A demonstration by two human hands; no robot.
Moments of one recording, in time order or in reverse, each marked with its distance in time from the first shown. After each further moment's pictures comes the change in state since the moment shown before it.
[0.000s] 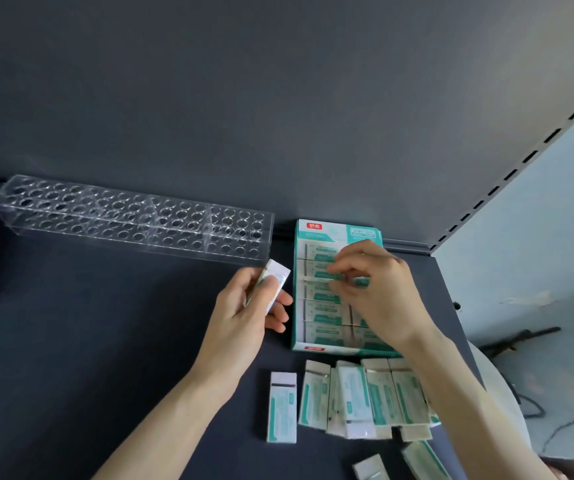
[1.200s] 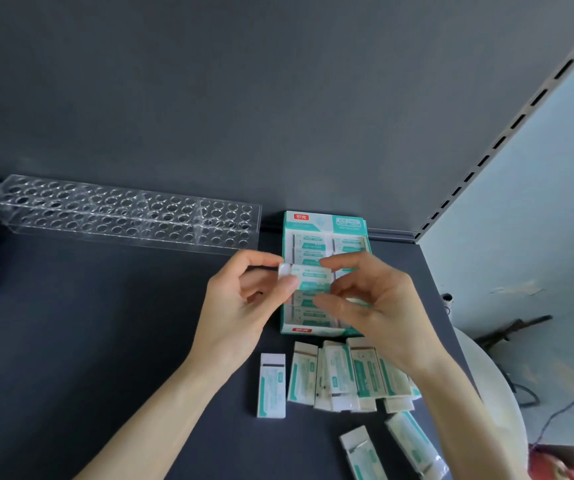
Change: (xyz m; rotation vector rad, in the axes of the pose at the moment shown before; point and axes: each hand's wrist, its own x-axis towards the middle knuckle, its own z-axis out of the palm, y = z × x) left_hand -0.010 0.004 0.002 0.072 -0.105 0.214; right_hand -0.045 -0.017 -0.012 0.551 -0.037 0.061
